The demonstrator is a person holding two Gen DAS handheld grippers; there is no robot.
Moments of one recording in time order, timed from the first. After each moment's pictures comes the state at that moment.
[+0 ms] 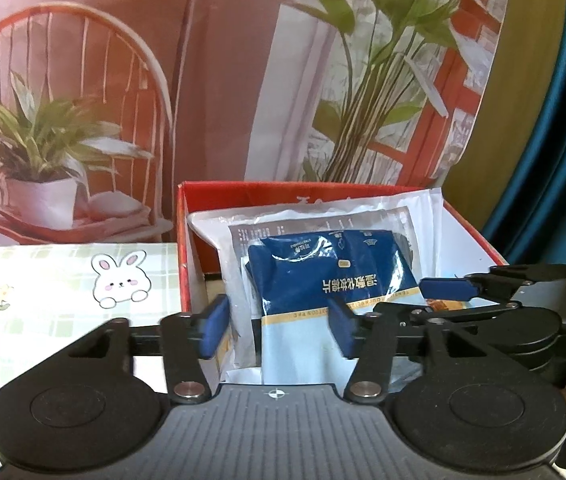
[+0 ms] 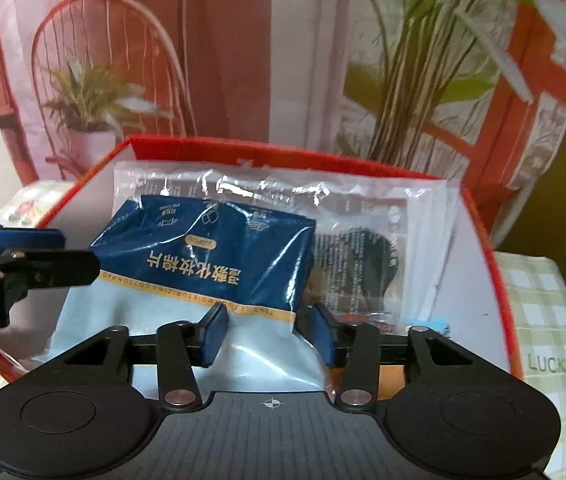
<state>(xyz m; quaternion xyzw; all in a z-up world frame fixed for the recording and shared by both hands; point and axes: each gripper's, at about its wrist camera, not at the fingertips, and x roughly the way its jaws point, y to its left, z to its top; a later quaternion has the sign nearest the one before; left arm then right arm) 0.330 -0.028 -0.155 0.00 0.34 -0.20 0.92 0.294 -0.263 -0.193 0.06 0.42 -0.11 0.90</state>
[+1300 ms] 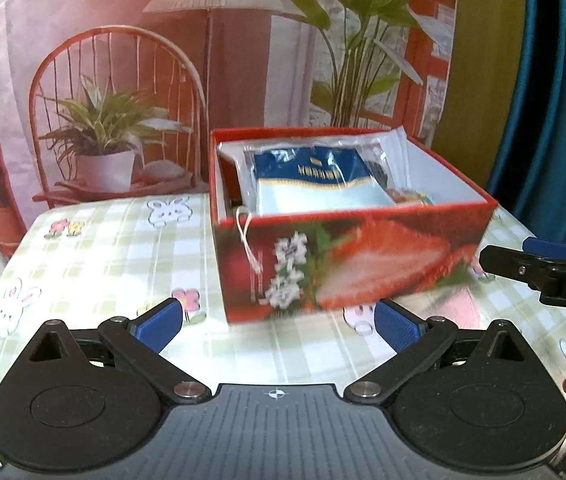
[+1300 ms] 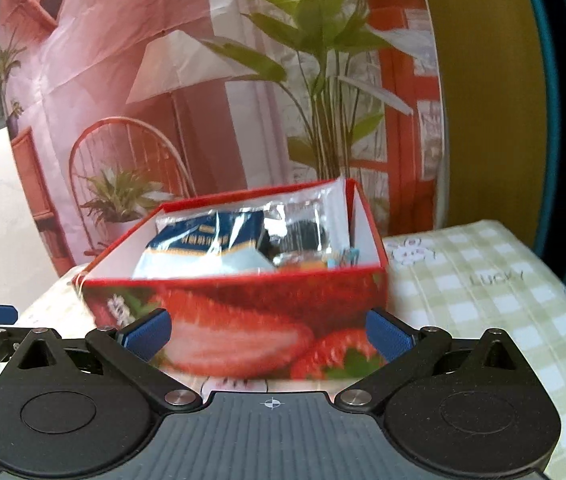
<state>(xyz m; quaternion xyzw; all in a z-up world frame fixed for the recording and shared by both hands) 0.163 -0.012 -0.164 0.05 0.33 -0.14 0.93 0.079 -0.253 -0.175 0.14 0.25 -0.12 0.95</state>
